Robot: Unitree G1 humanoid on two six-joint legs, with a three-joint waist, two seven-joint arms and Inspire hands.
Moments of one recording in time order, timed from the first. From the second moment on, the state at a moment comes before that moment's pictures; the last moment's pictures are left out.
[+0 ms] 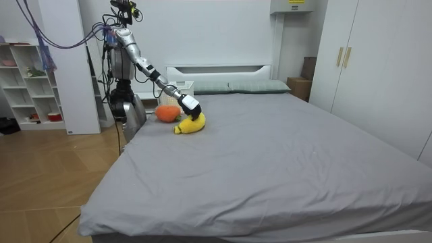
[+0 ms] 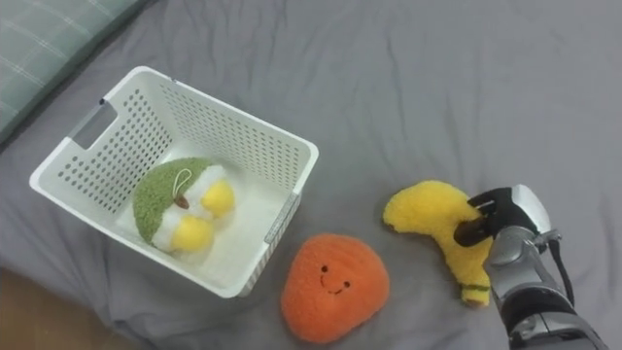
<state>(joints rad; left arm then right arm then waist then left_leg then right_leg) 0.16 0.23 0.00 1.05 0.07 0.13 0.23 -0.48 -0.46 0.18 1.17 -0.18 0.09 -0.23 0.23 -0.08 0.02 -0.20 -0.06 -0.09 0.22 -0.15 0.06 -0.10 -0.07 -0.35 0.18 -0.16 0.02</state>
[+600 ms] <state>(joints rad) 0.17 0.24 0.00 1.05 0.07 0.10 0.23 -0.45 -0.47 0.19 1.14 -0.23 0.08 -0.19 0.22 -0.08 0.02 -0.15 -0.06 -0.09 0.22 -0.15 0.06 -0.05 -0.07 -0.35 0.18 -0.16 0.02</state>
